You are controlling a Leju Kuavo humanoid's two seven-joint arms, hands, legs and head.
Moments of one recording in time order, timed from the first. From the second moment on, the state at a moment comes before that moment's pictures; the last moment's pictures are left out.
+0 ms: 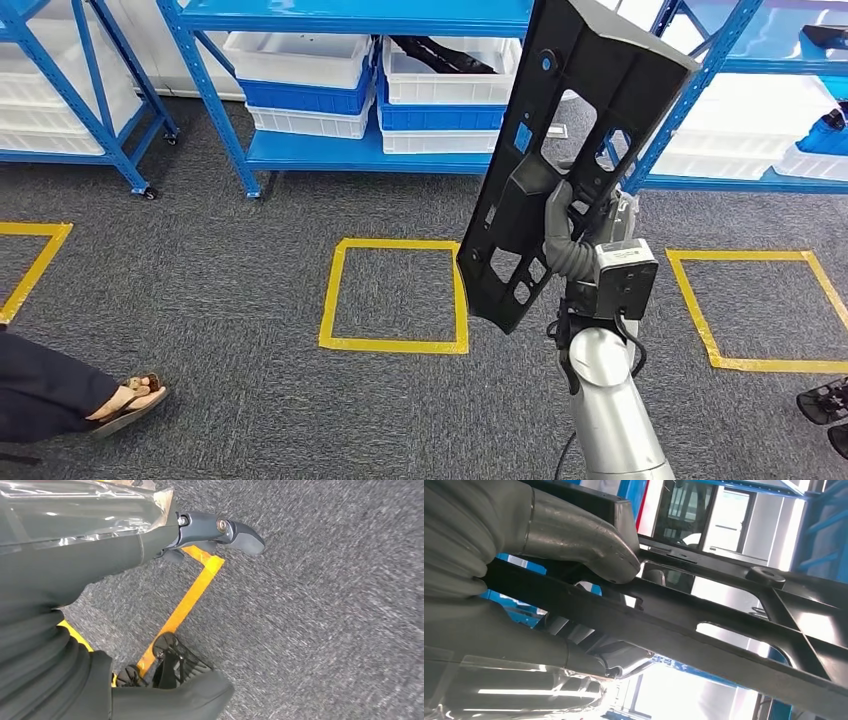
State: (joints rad) left arm -0.06 -0.12 0.34 -0.19 0.32 0.42 -0.42; right arm -0.38 0.10 0.27 -1.54 0.25 -0.24 -0.38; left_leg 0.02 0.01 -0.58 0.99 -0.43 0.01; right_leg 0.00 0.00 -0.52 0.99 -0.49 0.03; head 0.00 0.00
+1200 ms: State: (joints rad) left arm -0.05 -0.10 0.36 -0.19 0.33 0.36 -0.46; right arm -0.42 0.11 0.24 -1.47 0.27 -0.24 -0.41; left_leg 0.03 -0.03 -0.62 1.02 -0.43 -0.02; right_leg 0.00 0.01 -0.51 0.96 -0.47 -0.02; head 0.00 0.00
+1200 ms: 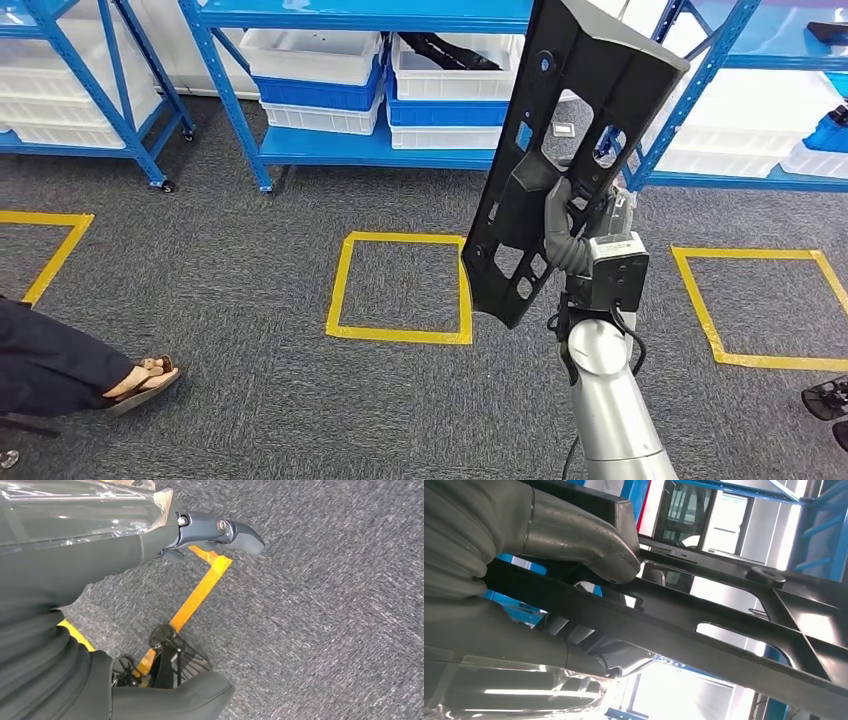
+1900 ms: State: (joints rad) left arm -0.05 -0.11 0.38 -0.20 0.34 0.38 -0.46; right arm -0.44 0.09 0.21 -1.42 0.23 -0.17 -0.39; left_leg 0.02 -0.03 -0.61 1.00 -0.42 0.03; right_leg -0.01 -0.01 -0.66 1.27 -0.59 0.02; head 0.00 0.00
